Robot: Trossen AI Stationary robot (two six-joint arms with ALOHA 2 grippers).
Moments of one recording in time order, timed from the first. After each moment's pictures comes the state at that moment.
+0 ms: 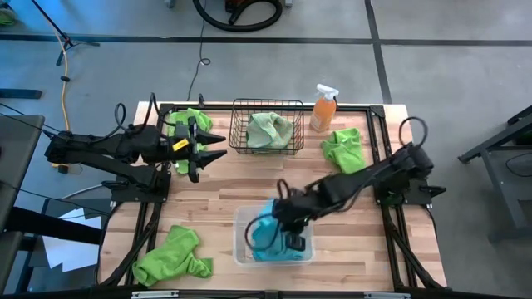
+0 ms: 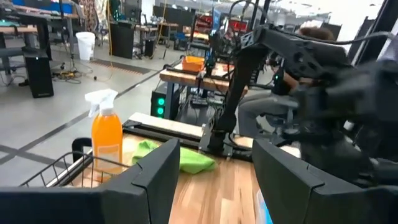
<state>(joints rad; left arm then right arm) -0.12 0.82 0.88 -0.10 -0.30 -0.15 0.39 1.81 1.71 -0.92 -0.07 0.53</state>
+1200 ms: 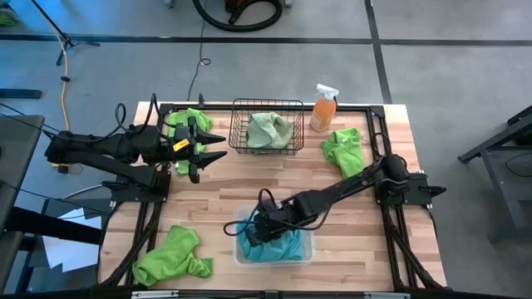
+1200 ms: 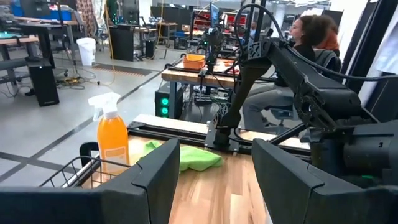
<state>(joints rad) -0.12 0.82 0.88 -0.11 -0.30 -0.09 0.38 2.04 1.72 -0.62 -0.04 1.48</state>
